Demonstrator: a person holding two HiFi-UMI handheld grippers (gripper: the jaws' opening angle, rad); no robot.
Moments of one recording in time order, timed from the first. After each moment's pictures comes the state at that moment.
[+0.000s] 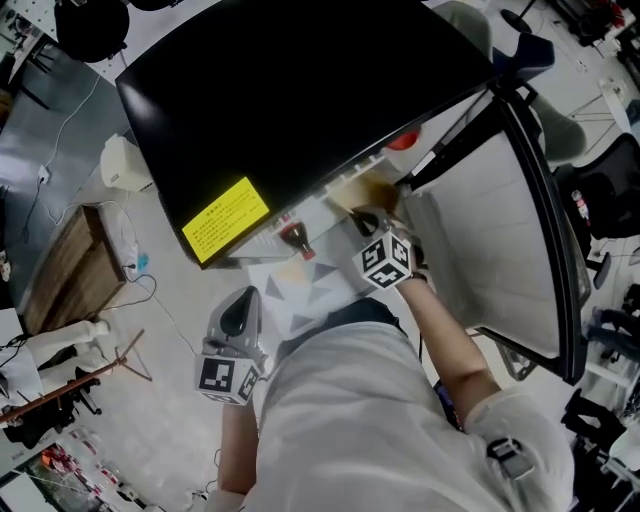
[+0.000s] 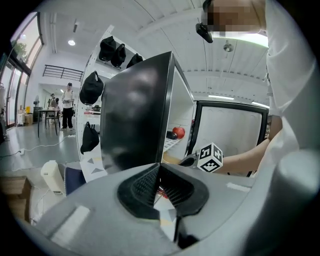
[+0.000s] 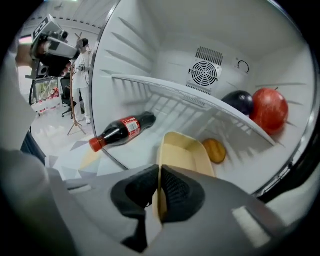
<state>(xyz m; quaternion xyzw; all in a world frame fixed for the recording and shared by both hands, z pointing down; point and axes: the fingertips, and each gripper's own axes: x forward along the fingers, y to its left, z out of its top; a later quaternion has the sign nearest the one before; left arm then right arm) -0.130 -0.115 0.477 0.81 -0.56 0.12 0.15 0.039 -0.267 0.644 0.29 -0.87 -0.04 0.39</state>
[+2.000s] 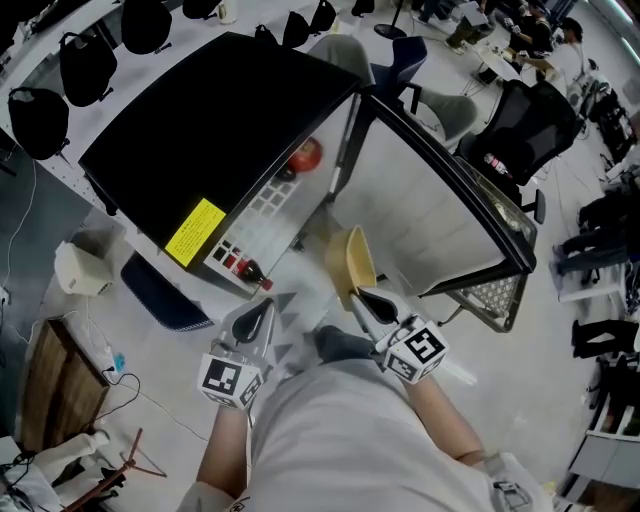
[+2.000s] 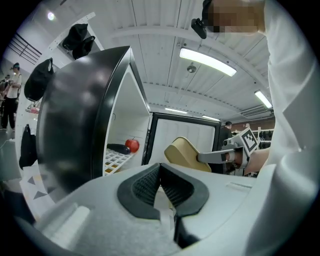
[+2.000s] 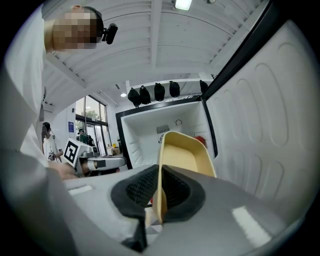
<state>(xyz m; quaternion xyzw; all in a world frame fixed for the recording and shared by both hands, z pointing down) -0.038 -0.111 0.441 0.94 -0.32 0.04 0.10 0.109 -0.076 0.445 0.49 -0.86 0.15 0.02</state>
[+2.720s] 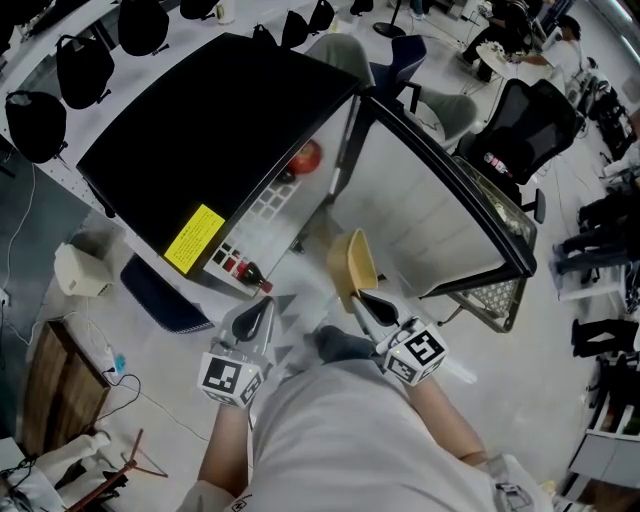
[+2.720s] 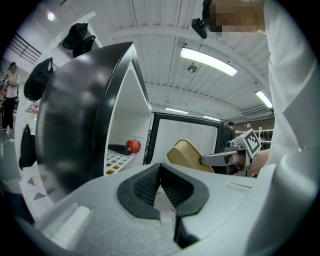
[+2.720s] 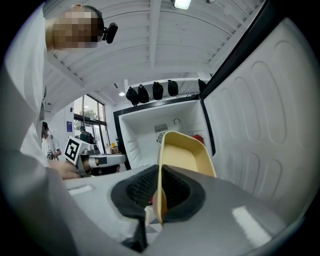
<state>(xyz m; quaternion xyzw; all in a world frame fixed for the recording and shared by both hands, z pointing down) -0.037 -0.121 0.441 0.94 -0.32 0.04 0.10 0.113 -0.078 0.449 0.50 -0.85 0.16 0.03</state>
